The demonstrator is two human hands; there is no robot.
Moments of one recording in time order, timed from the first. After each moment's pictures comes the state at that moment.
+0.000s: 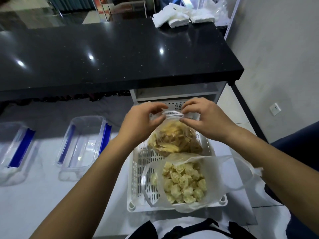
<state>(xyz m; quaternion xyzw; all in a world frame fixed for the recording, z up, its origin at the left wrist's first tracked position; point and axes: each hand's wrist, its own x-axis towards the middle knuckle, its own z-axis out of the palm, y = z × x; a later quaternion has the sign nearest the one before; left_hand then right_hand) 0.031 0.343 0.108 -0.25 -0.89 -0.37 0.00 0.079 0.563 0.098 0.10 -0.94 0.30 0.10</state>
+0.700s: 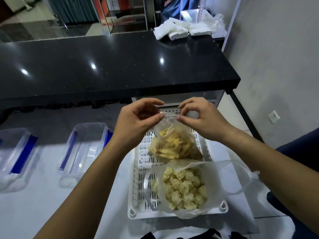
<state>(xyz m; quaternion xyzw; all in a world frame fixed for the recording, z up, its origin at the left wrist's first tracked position) 0.044 0.330 0.135 -0.23 -0.77 -0.59 -0.04 0.072 0.555 0.114 0.08 -0.93 0.36 0.10</state>
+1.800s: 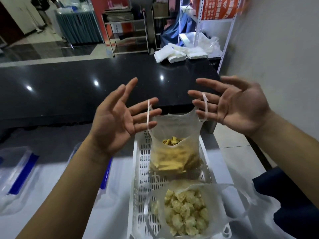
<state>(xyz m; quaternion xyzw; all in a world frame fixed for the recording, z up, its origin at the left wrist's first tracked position) 0.020 0.318 0.203 -0.14 -0.53 -0.80 -0.25 0.069 0.599 0.215 -0.05 -0.50 0.86 -0.09</state>
